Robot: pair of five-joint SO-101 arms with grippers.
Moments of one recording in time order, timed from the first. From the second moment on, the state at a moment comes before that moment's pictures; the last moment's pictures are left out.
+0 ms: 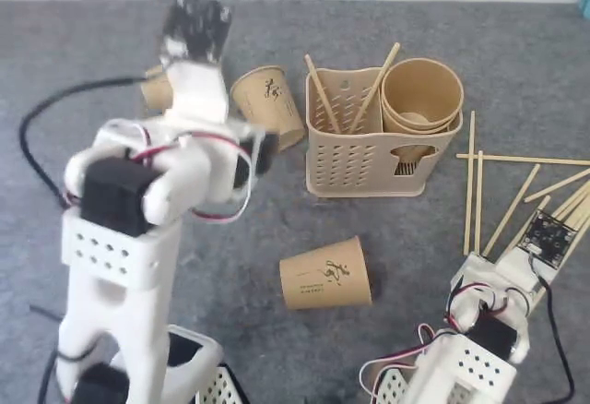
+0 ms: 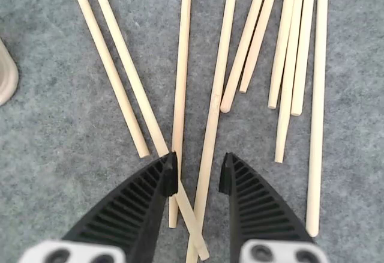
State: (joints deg) left arm 13.1 -28.2 -6.4 98.3 8.9; right arm 28.7 -91.3 95.5 55.3 -3.6
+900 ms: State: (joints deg) left arm -15.7 -53.7 69.0 54.7 1.9; right arm 16.0 -92.0 72.4 72.4 2.5
